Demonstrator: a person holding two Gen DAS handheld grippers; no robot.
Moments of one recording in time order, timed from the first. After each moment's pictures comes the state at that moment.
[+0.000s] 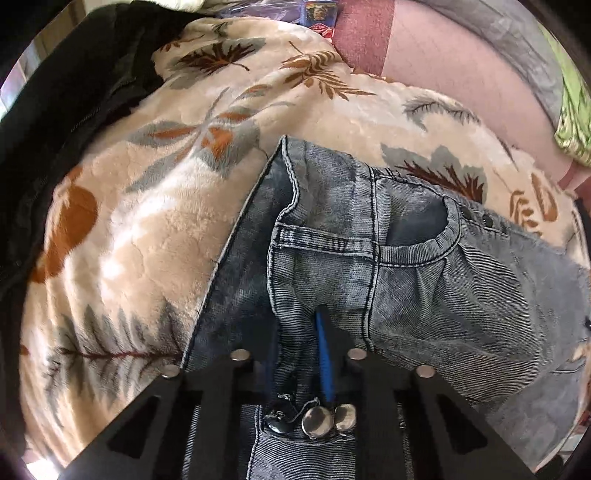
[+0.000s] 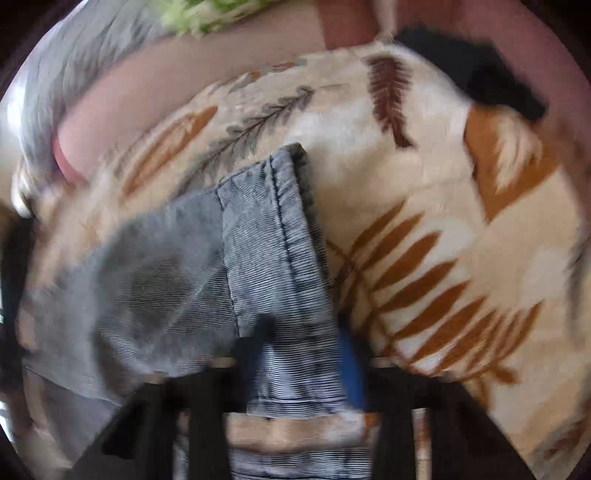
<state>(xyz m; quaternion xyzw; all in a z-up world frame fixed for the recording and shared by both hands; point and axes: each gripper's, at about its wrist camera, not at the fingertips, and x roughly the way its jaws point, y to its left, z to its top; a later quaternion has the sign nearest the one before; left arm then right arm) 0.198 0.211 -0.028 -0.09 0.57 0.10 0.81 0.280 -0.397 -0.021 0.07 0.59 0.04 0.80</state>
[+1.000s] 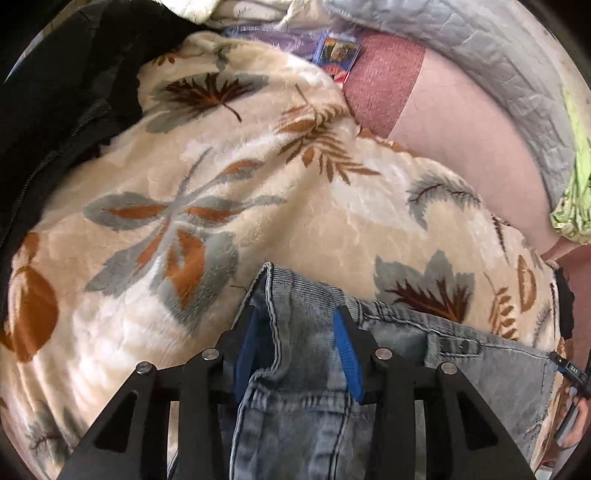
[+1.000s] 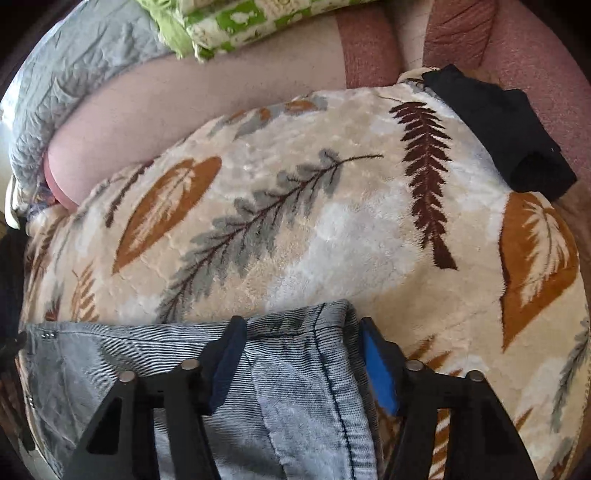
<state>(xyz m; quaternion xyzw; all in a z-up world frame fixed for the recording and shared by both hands) 0.284 0.241 -0.022 -0.19 0.52 0.08 0.83 0.358 -0.394 -0.035 0.08 0.58 0.03 0.81</state>
